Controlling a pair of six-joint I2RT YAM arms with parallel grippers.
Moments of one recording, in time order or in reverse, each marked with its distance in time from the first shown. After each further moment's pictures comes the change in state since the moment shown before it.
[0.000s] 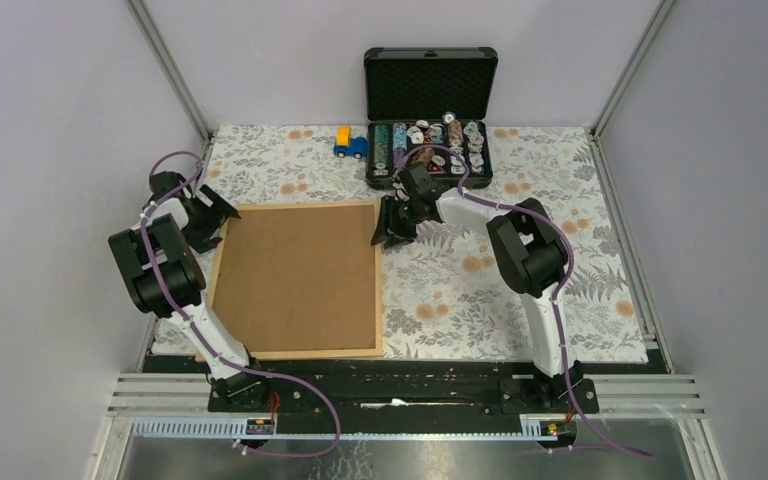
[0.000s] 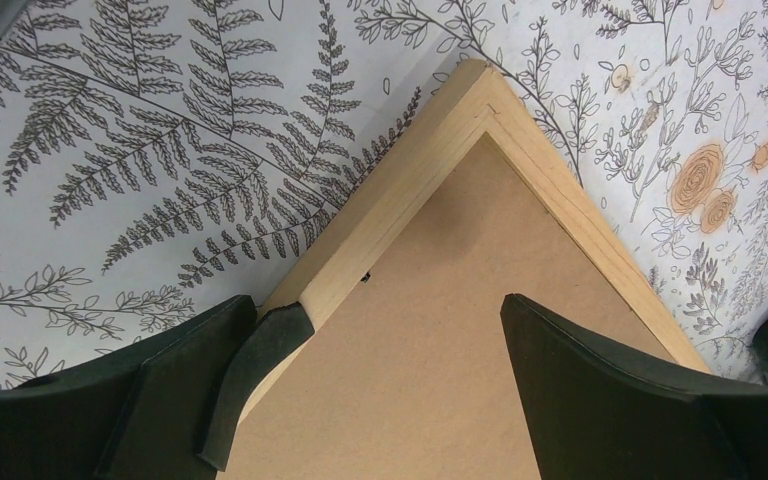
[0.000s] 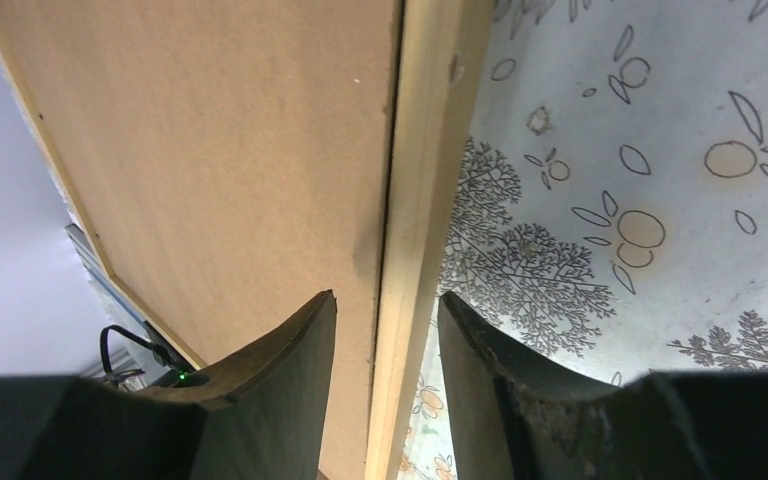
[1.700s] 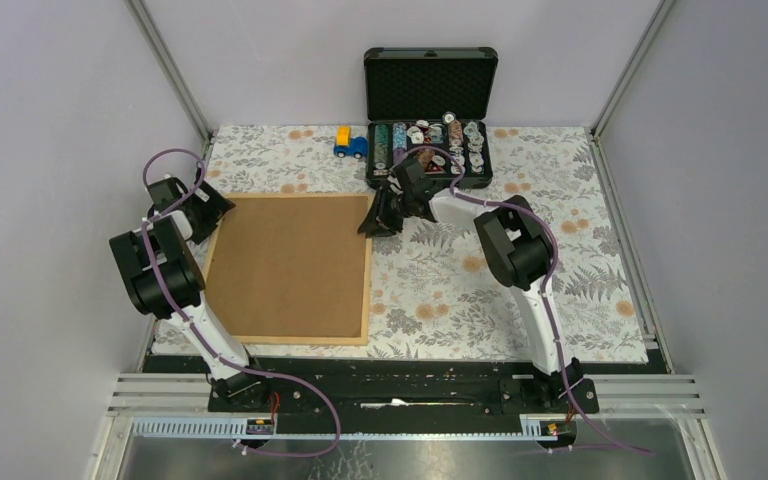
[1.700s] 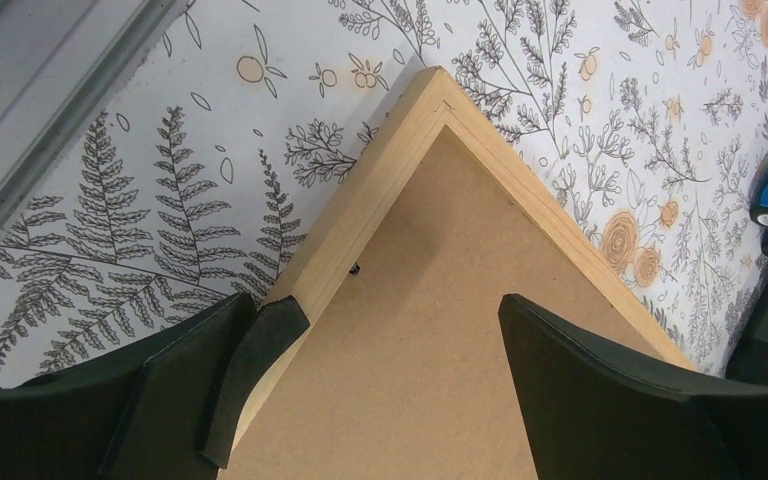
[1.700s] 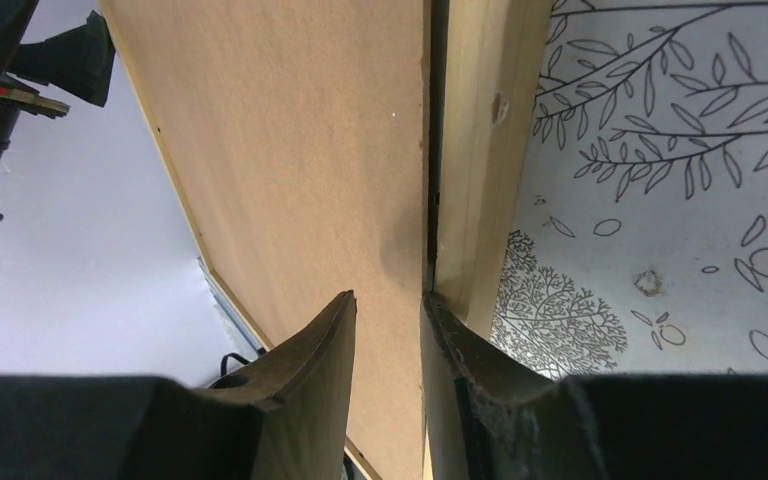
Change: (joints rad) left arm 0.010 -0.005 -0.131 0.379 0.070 -0.003; right arm 0.006 0.110 0.091 0.199 -0.102 0.231
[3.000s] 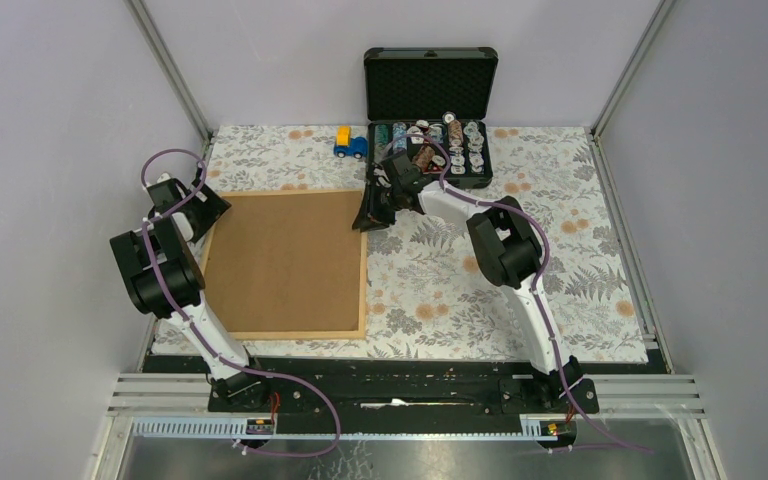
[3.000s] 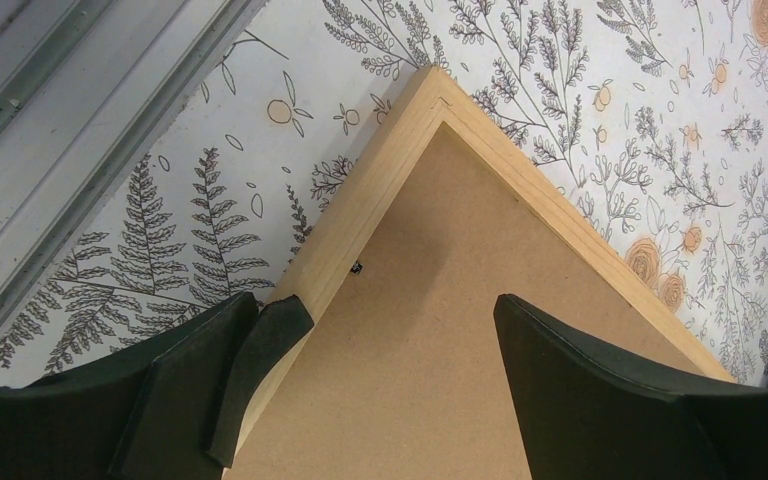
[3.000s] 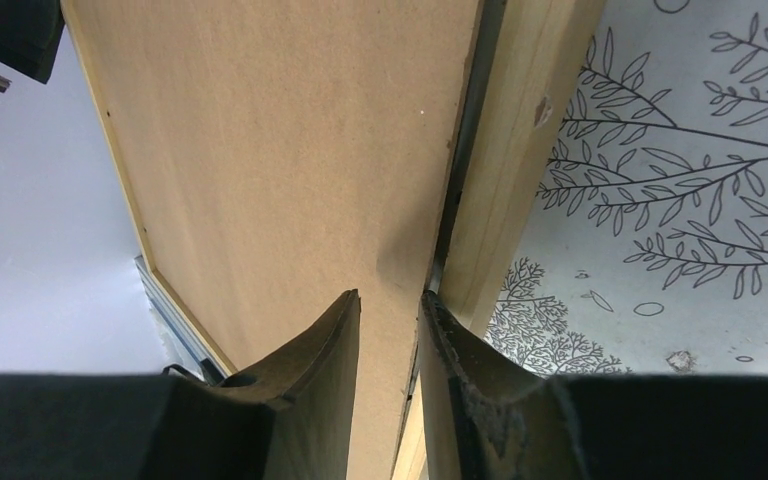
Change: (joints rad) left arm 0.000 0.004 -0.024 0.084 -0.046 0.028; right arm 0.031 0.084 0.200 -0.136 0.047 -0.147
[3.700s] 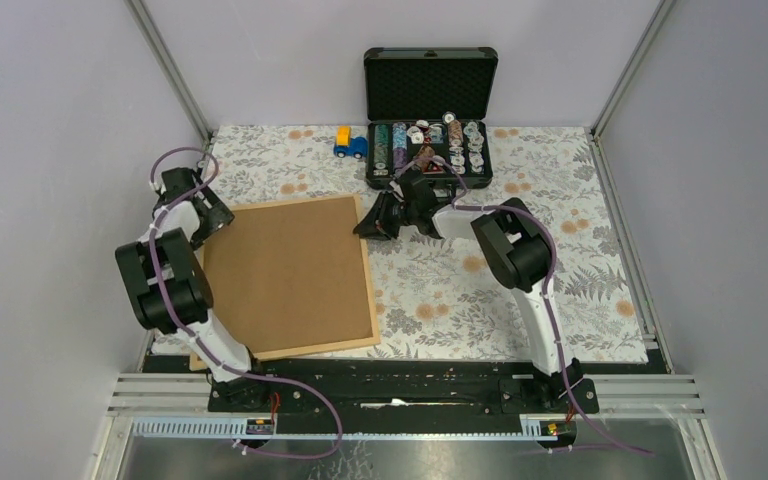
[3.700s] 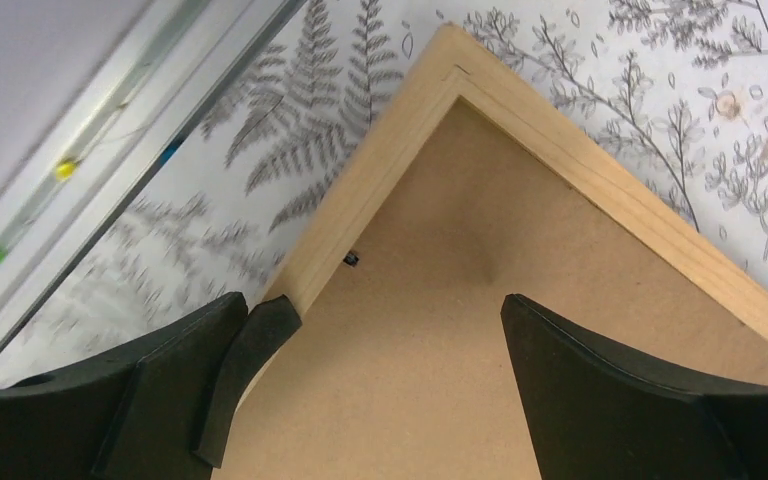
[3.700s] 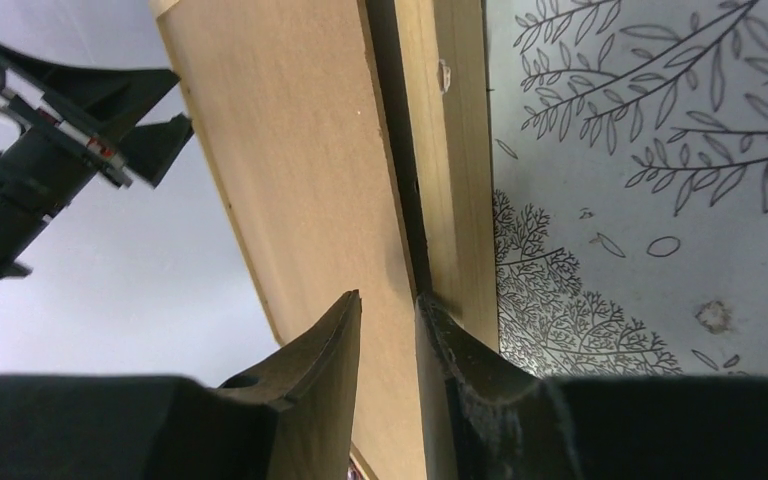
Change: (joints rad) left arm -0.077 -0.119 0.053 -0.389 -0.334 0.073; right arm -0.021 -0.103 -0.391 0.512 -0.079 0.341
